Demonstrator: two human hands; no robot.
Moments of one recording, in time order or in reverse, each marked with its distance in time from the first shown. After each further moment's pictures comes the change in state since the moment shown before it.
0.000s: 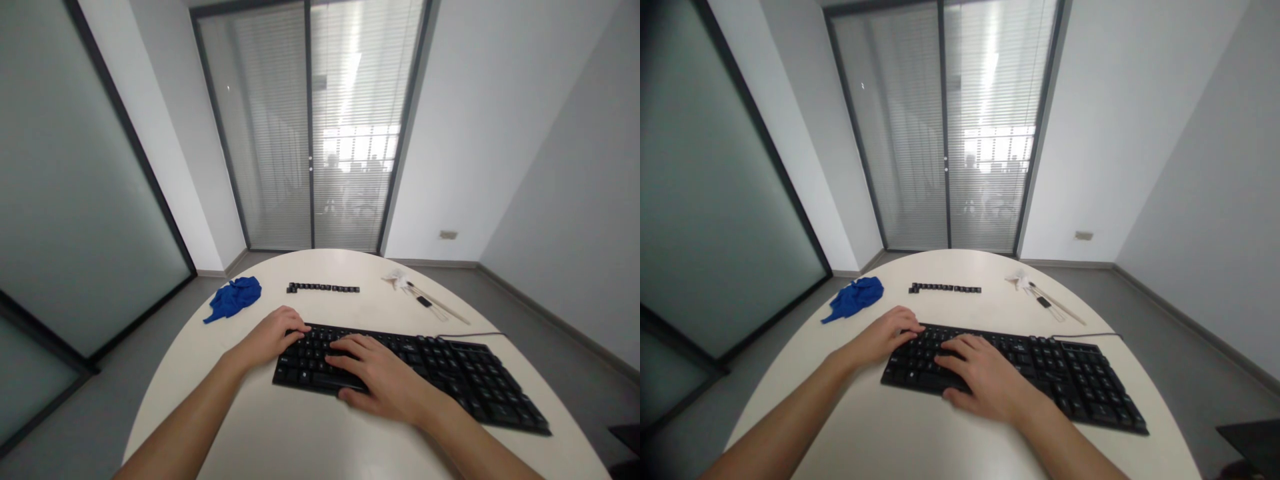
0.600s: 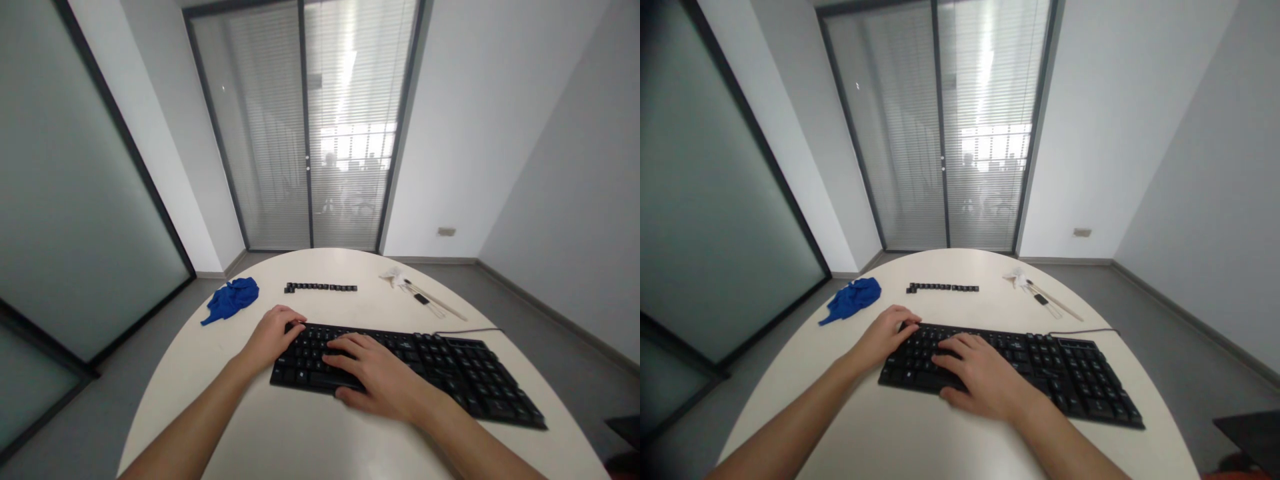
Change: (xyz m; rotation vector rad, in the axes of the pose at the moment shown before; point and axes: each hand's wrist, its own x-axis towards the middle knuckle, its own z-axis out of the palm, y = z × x) left_hand 0.004 0.004 0.016 0.031 0.179 -0.266; right_hand 0.001 0.000 -0.001 0.011 0.011 -0.012
